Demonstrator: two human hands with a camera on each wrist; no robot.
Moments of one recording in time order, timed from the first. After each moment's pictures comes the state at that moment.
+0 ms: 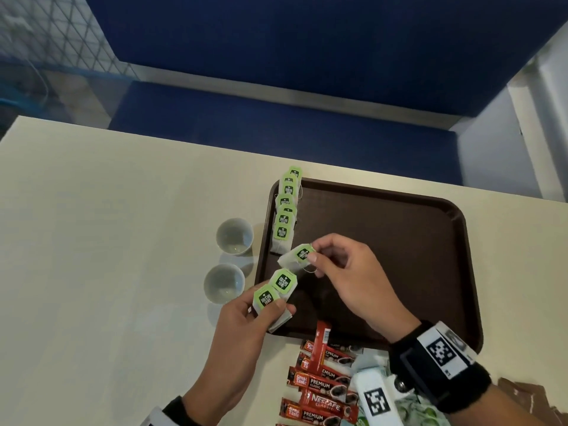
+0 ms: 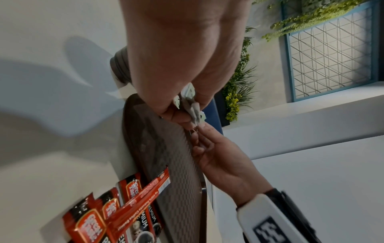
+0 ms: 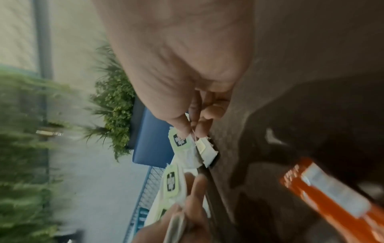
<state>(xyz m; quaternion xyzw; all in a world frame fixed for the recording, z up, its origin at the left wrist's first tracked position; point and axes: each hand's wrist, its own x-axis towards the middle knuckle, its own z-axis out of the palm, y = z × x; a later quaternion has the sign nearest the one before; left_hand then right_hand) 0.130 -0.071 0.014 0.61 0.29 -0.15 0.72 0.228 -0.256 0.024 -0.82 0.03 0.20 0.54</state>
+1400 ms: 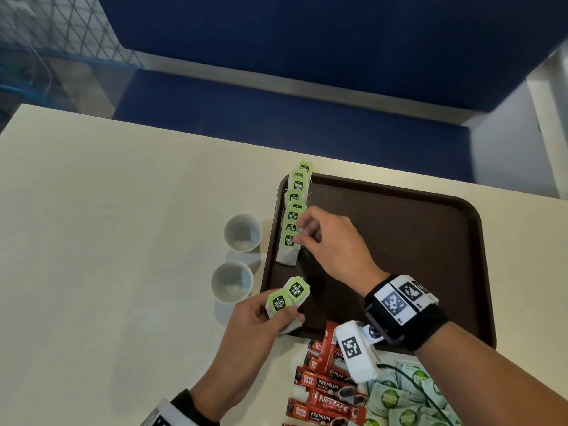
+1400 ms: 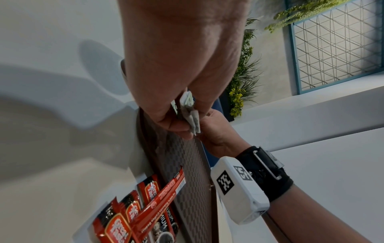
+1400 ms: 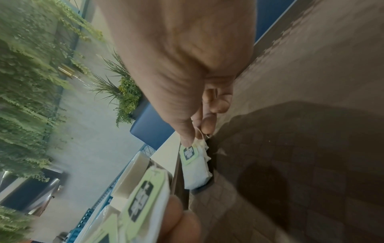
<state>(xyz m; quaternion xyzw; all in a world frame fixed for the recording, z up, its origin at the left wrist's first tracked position) 0.131 -0.067 0.006 0.63 0.29 -0.21 0.69 0.281 -0.222 -0.012 -0.91 -0.09 0.19 0.35</state>
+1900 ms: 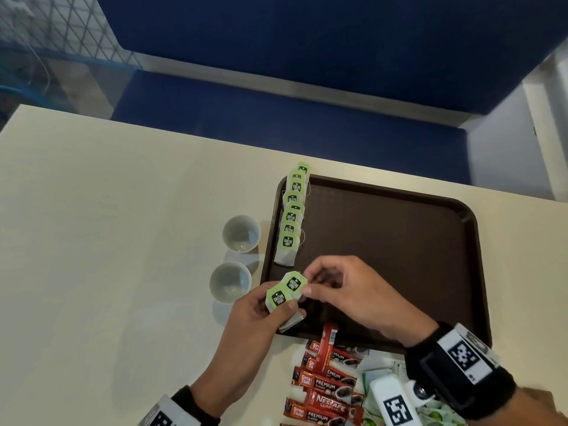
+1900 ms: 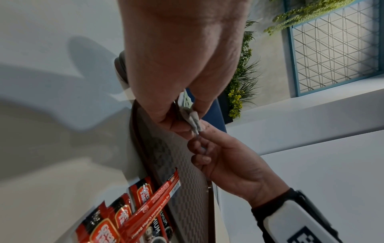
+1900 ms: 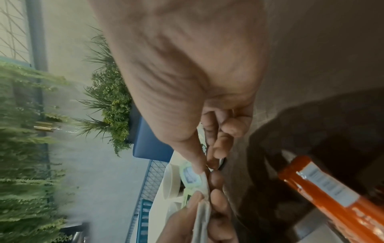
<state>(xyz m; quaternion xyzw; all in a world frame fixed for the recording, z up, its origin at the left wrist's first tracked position) 0.138 -0.067 0.011 0.59 0.27 -0.20 0.74 0.227 -0.254 0.030 -0.80 -0.05 0.37 0.46</state>
